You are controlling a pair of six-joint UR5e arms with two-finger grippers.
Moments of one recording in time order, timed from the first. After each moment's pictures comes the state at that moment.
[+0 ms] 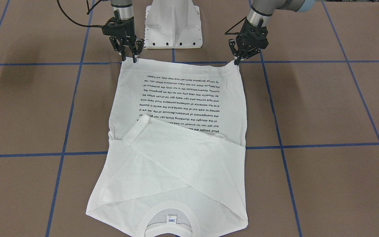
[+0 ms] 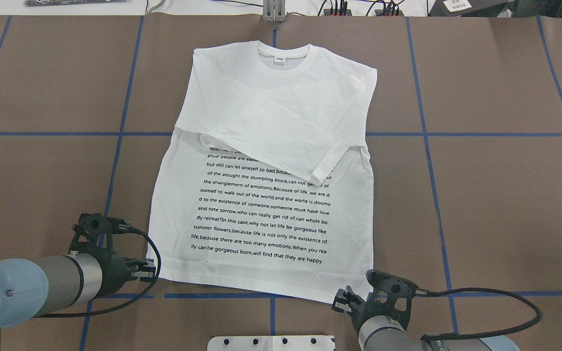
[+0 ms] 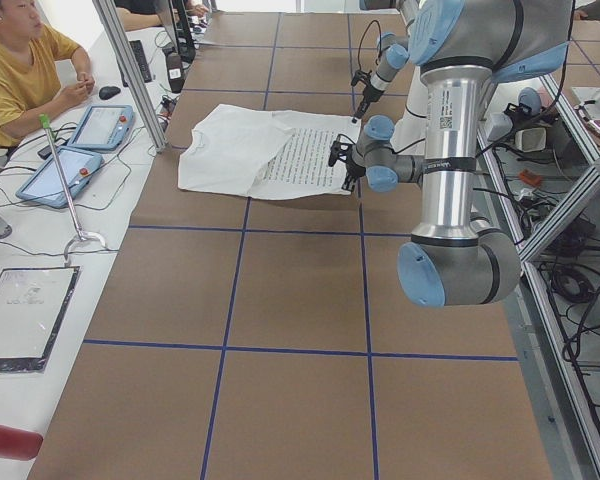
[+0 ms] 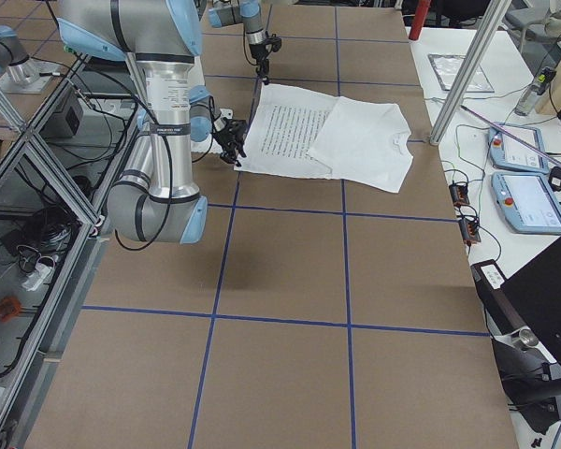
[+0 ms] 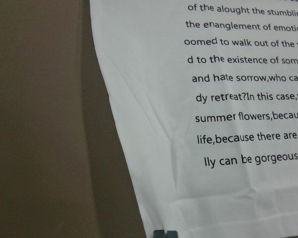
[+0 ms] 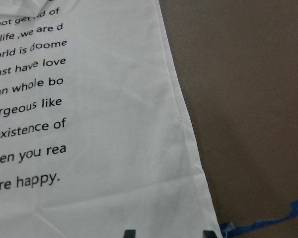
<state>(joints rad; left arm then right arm) -0.23 -1.55 -2.13 -2.05 -1.53 -1.26 -0.06 -1.37 2.06 -1.55 1.12 1.94</state>
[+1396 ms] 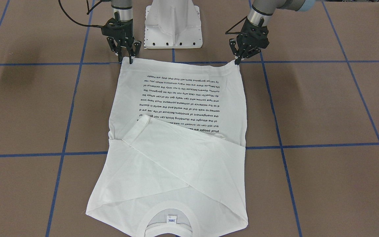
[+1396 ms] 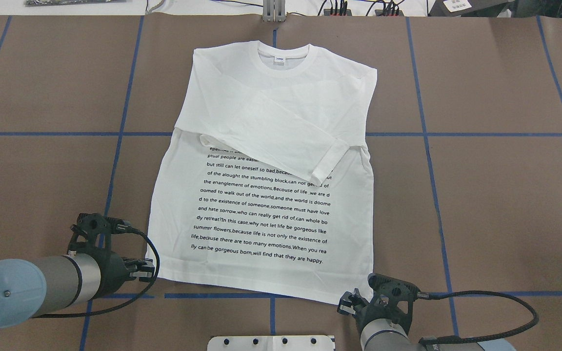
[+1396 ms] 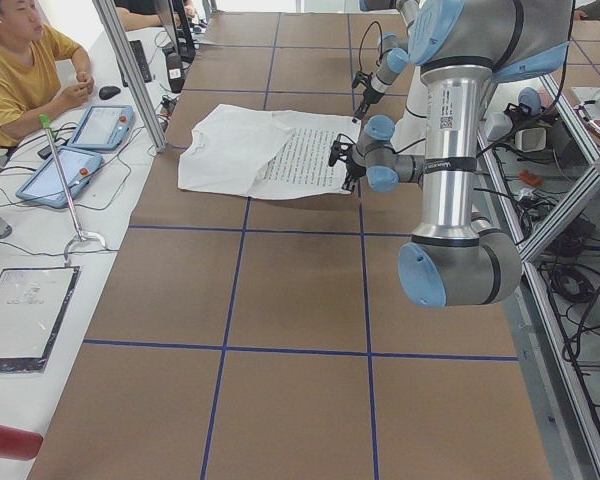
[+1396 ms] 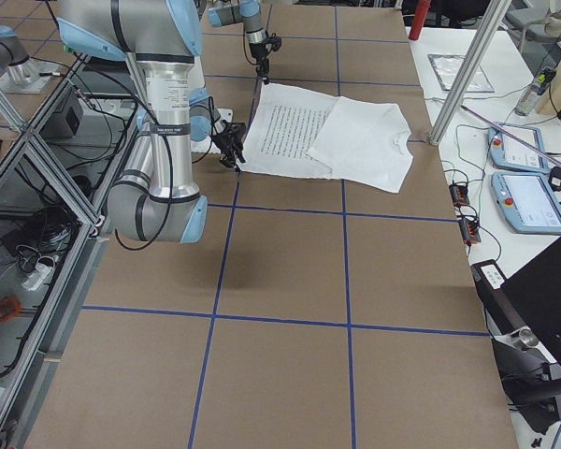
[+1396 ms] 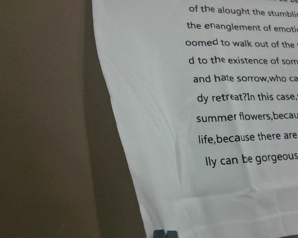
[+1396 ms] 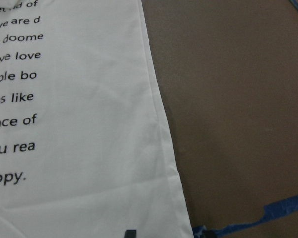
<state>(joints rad) -0.23 -1.55 -2.14 -2.05 -1.53 -1.26 -0.08 -1.37 2.06 -1.63 1.12 1.95</state>
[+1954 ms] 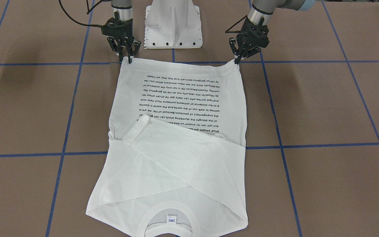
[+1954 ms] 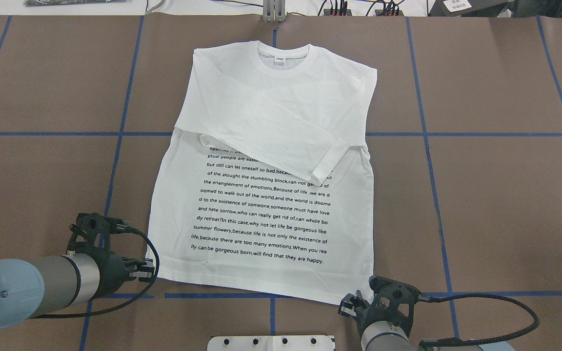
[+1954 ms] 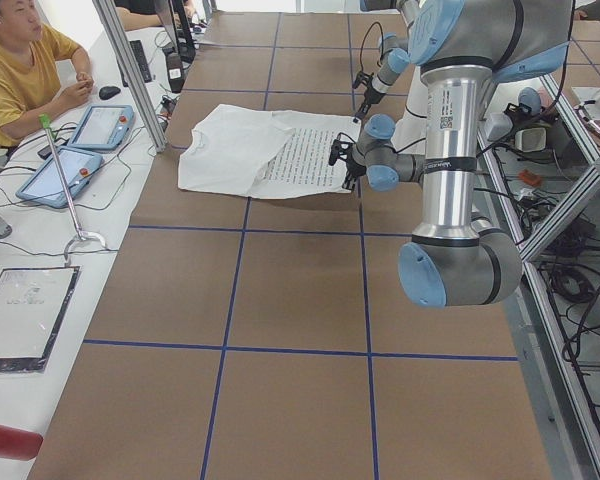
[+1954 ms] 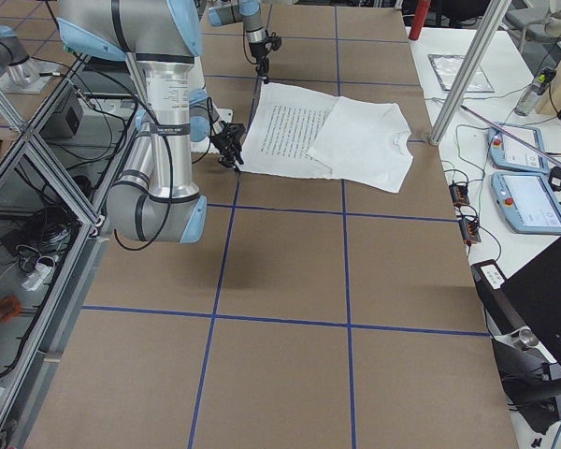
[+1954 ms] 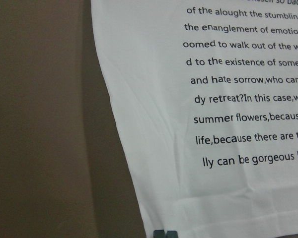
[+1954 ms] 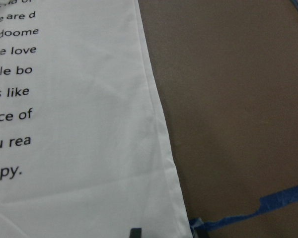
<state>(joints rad) -0.23 -1.55 -2.15 -2.05 -1.53 -1.26 -0.08 -1.37 2.06 -1.63 1.12 1.96</state>
